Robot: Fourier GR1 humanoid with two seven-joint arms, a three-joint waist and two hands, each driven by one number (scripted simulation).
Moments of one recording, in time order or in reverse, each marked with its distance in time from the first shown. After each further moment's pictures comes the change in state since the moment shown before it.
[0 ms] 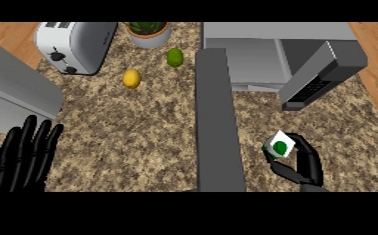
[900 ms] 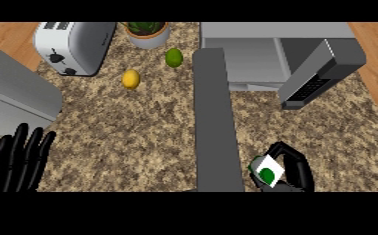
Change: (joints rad) left arm 0.061 0.006 0.044 0.001 0.042 -0.030 -0.028; right arm 0.174 0.058 0.172 -0.338 0.025 0.101 0.063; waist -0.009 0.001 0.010
